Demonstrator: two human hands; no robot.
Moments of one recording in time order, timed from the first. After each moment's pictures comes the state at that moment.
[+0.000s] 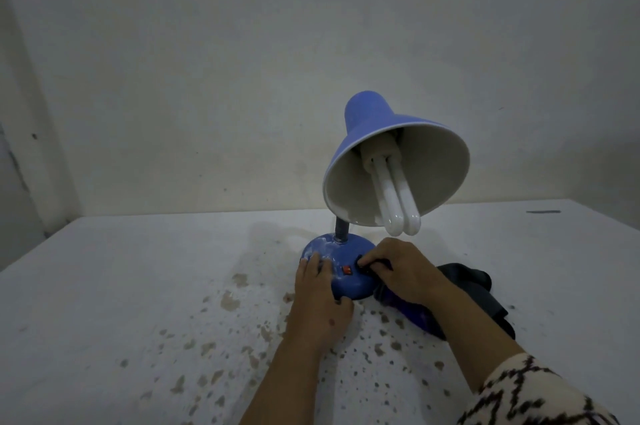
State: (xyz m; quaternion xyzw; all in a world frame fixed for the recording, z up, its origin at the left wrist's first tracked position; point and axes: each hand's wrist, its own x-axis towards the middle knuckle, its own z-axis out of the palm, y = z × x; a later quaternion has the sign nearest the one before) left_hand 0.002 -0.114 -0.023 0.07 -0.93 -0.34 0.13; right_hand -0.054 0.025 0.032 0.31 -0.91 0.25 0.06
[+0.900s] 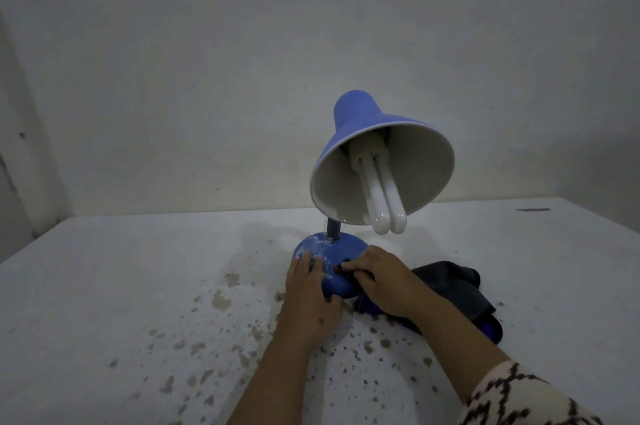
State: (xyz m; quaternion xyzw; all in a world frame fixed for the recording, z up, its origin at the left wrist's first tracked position) left_hand 0.002 -0.115 -0.022 0.08 -0.93 -0.33 0.12; right_hand -0.050 0.019 0.018 0.36 -0.91 0.21 0.03
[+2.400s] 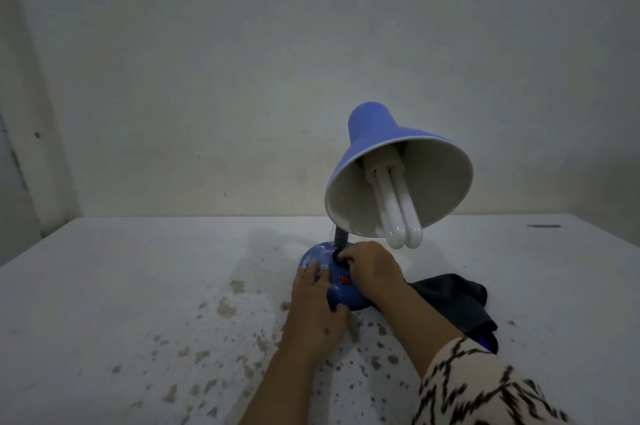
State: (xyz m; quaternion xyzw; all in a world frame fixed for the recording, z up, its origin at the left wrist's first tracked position) left_hand 0.001 -0.114 -0.024 0.08 -0.92 -0.37 0.10; right_hand -0.096 -0.024 0.006 0.24 -0.95 0.22 0.04
